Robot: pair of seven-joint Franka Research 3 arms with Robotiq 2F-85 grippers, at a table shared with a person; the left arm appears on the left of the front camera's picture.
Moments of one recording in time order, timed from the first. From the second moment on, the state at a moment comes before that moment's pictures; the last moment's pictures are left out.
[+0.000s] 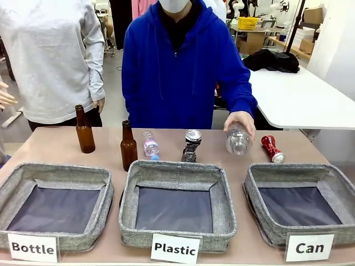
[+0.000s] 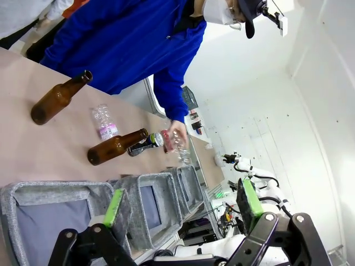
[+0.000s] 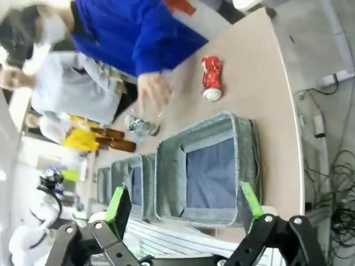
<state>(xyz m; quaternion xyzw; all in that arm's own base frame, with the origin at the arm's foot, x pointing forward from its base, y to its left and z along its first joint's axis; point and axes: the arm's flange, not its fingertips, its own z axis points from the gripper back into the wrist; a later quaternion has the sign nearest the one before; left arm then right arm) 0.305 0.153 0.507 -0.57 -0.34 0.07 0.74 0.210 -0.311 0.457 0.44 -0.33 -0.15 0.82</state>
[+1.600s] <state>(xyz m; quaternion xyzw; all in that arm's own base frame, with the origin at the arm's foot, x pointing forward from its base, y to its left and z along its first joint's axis) 0.306 0.153 0.505 -0.57 -0.34 0.06 0.75 0.413 -0.012 0.502 0.33 -0.22 0.12 0.91</state>
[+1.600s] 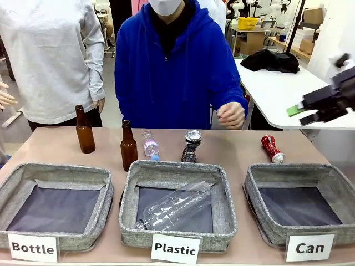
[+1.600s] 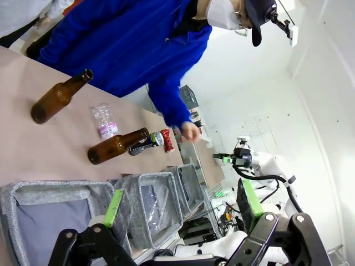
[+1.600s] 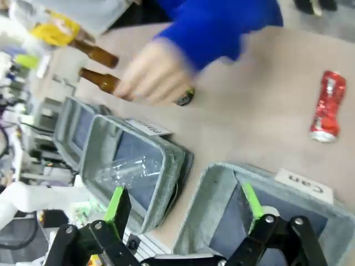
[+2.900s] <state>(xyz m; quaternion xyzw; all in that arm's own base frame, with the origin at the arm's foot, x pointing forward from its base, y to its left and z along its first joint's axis) 0.306 0.154 0.505 -0.57 -0.34 0.06 0.75 0.300 -0.191 0.485 0.34 -0.27 0.03 0.90</state>
